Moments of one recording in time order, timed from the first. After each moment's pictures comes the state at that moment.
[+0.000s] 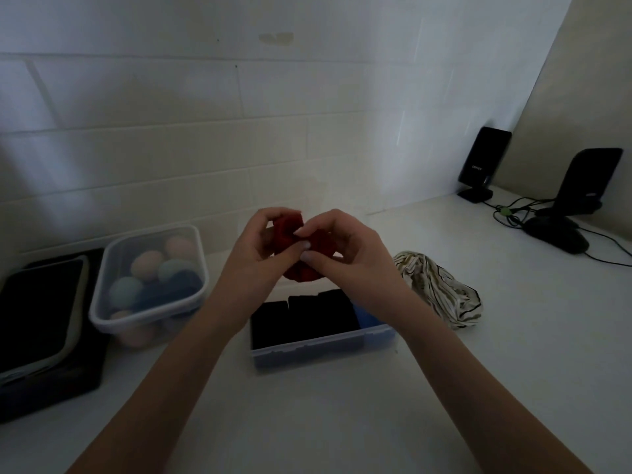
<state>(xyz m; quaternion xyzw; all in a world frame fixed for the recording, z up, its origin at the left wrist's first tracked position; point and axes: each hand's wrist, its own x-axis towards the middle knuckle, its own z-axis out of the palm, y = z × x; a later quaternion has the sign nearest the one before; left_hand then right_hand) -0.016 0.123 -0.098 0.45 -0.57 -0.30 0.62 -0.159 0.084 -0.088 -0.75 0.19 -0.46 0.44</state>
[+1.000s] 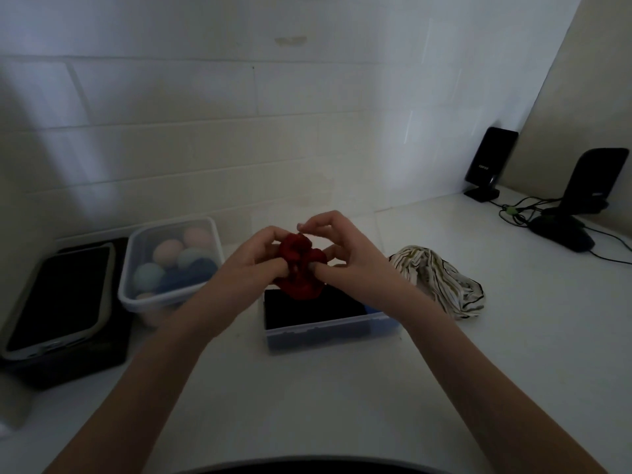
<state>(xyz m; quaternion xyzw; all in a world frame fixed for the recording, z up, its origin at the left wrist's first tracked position) -0.002 0.156 -0.092 0.49 -0.55 -0.42 0.53 -0.158 0.095 -0.090 -0.79 0.25 -0.35 0.44</state>
